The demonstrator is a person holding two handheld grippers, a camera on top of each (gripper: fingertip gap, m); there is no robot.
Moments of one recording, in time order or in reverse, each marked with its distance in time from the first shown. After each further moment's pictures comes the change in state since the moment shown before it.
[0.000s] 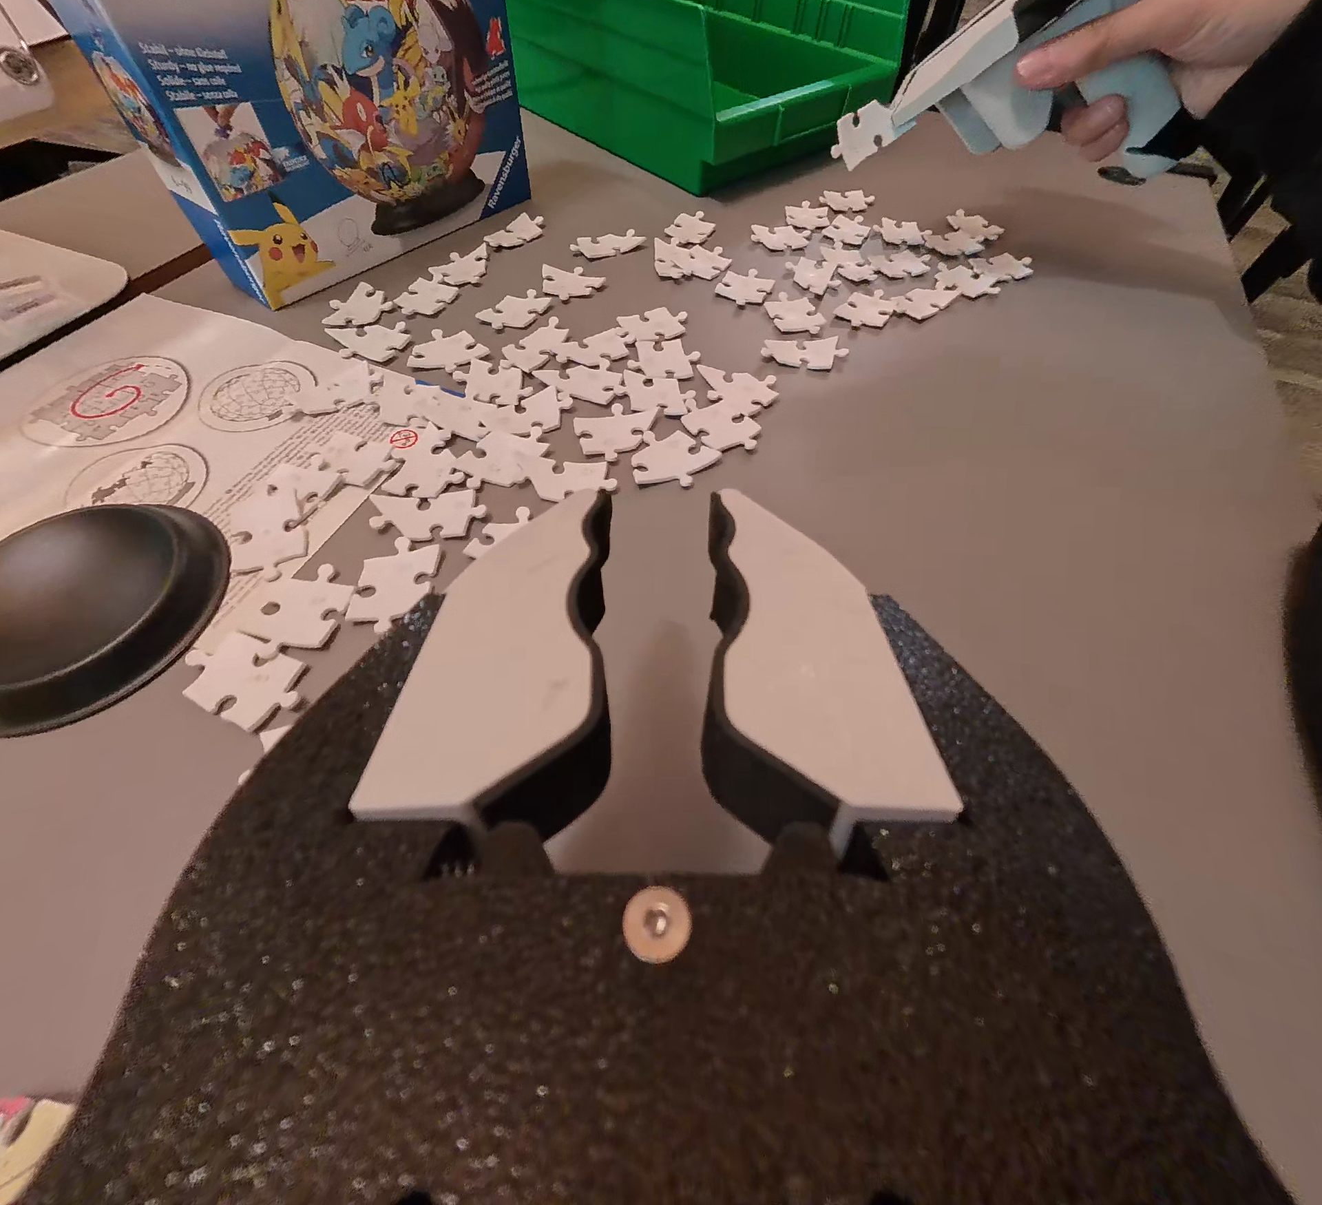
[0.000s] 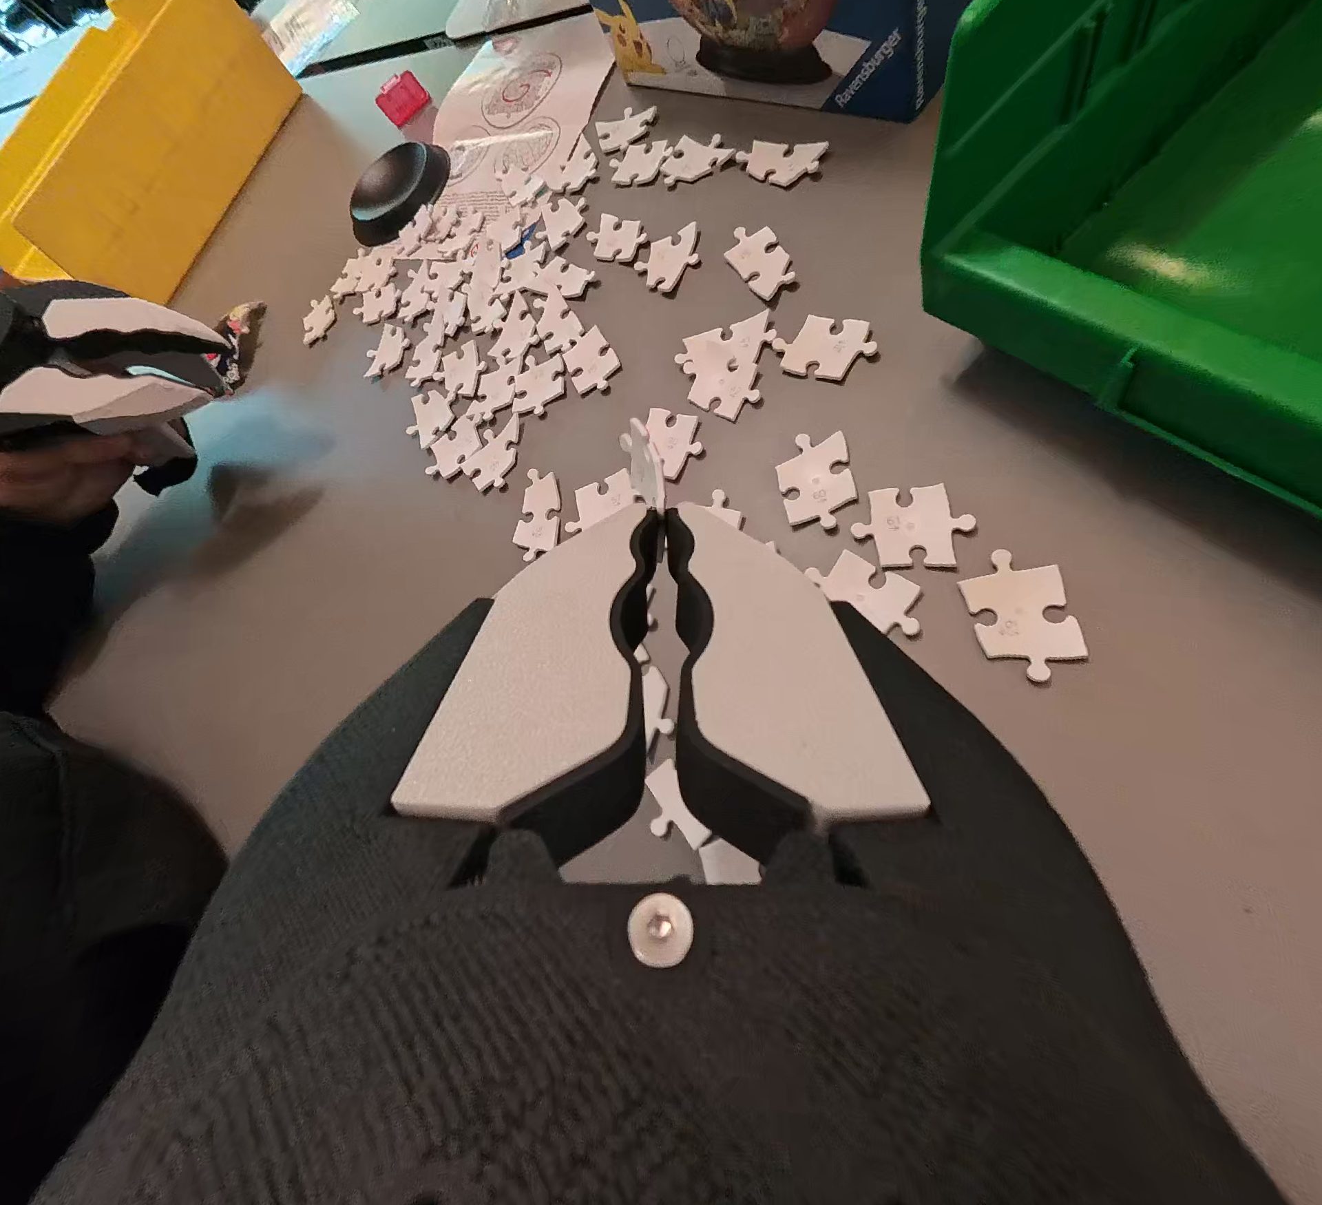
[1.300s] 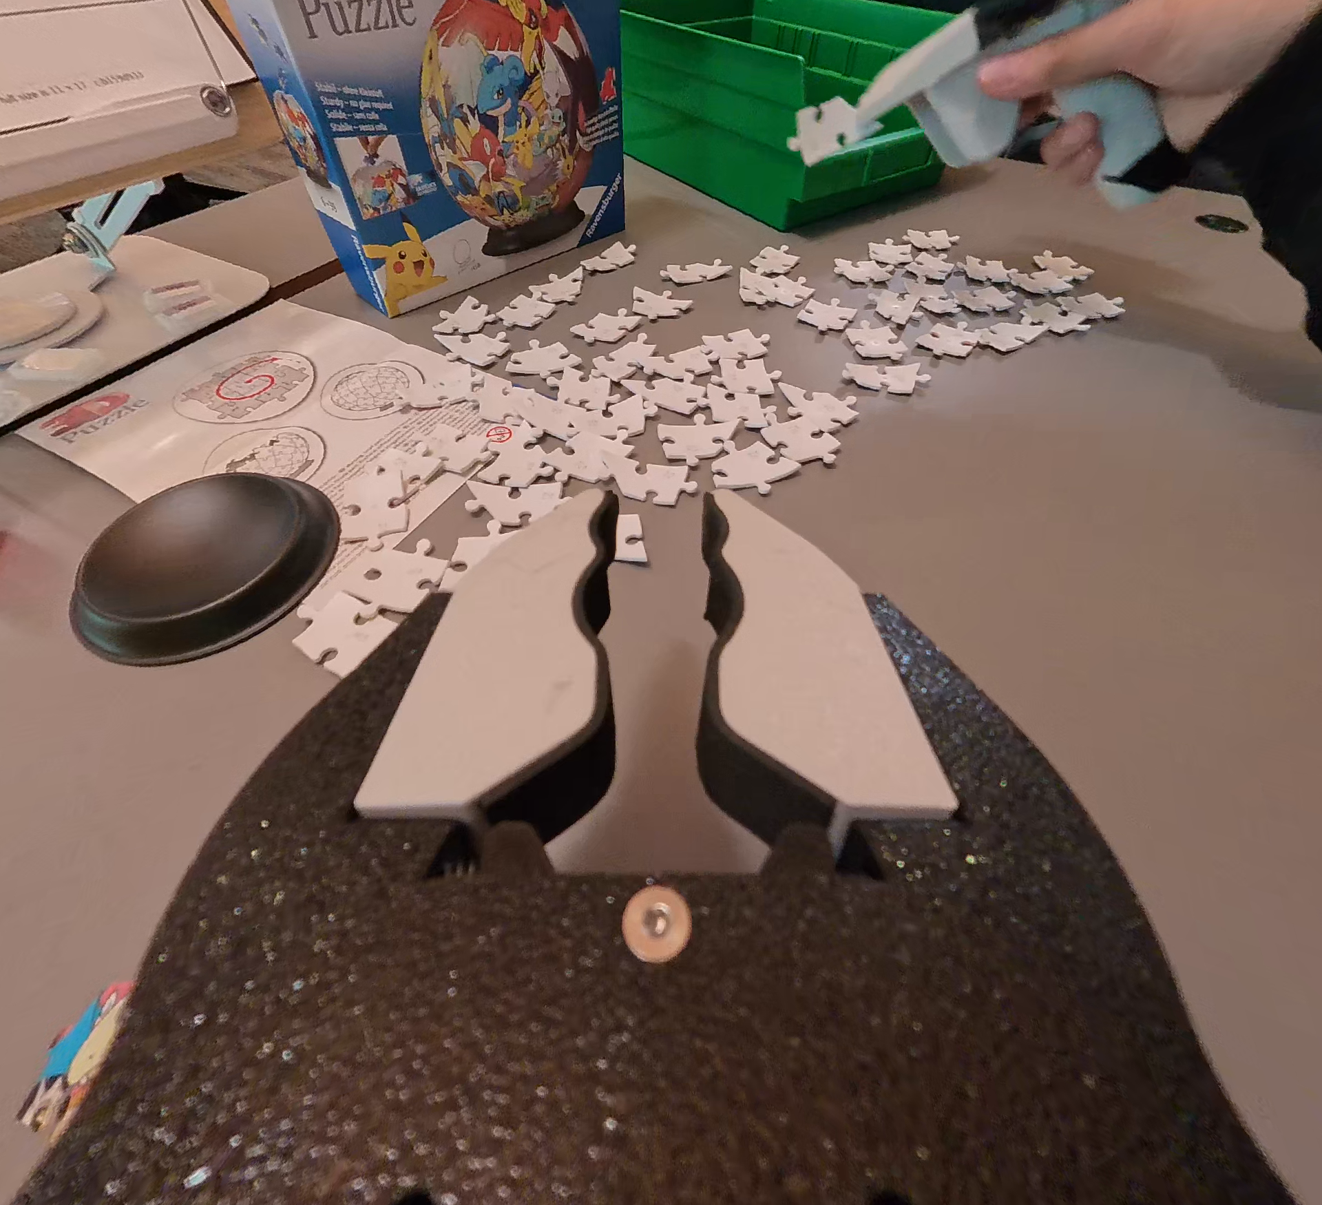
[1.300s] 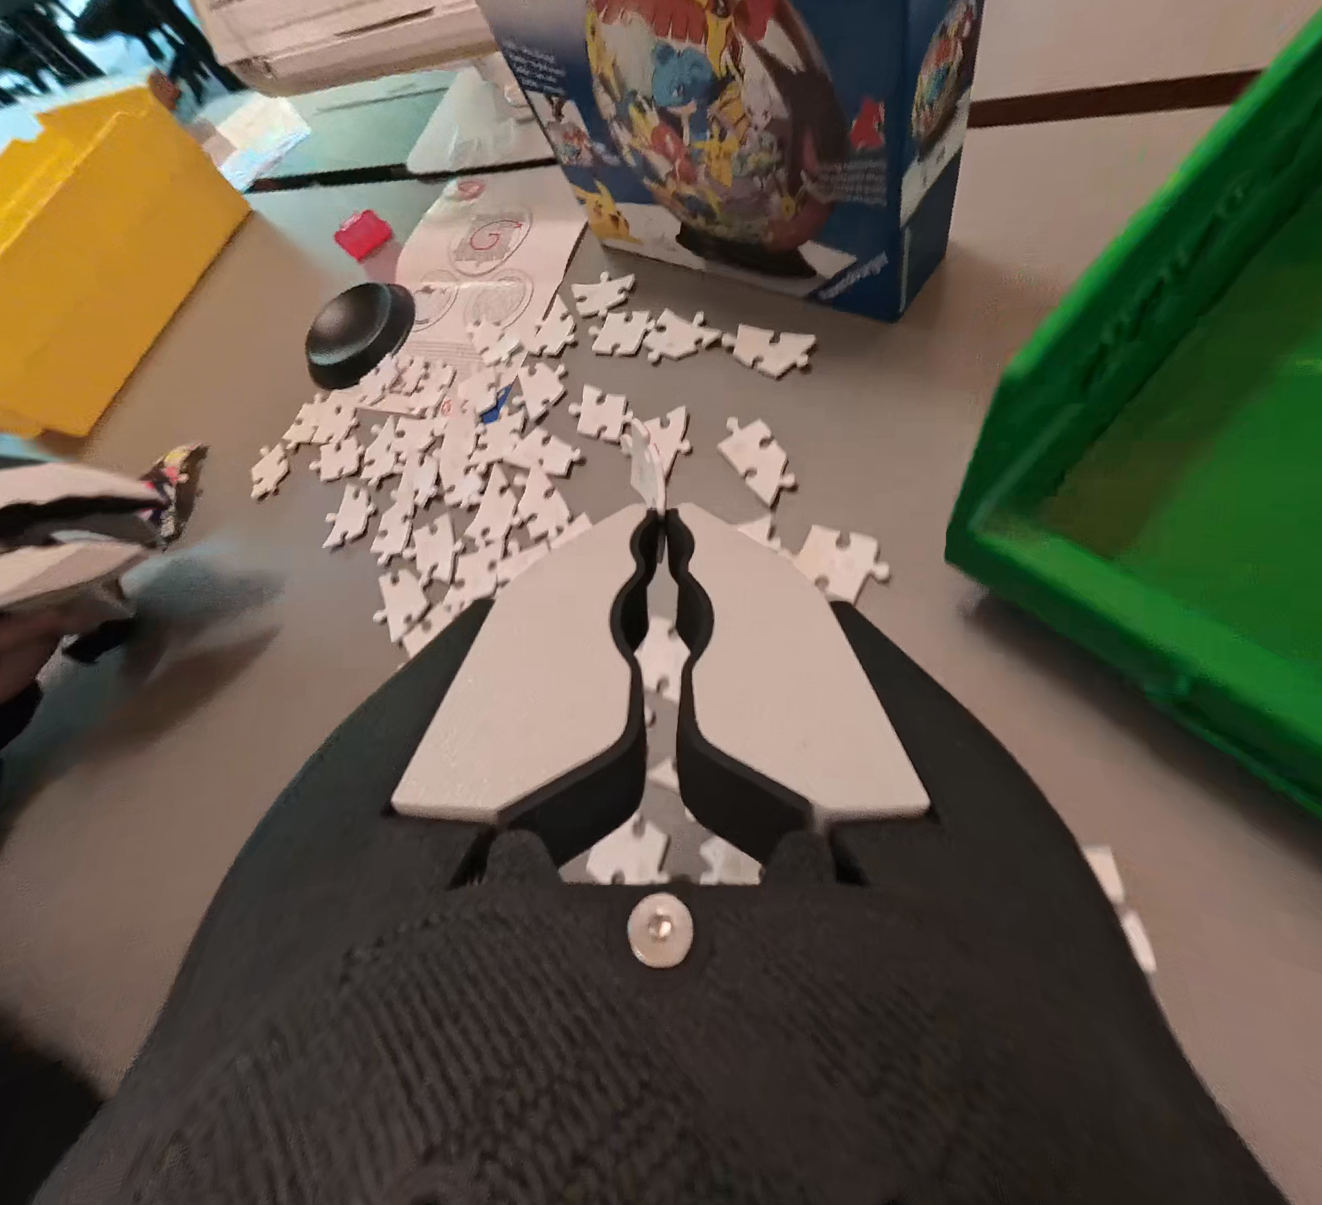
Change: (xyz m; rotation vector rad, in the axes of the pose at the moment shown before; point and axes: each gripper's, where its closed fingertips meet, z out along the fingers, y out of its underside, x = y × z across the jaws) left arm -0.025 0.001 -0.009 0.065 -0.111 -0.021; right arm -0.006 -0.066 0.056 0.074 0.092 -0.018
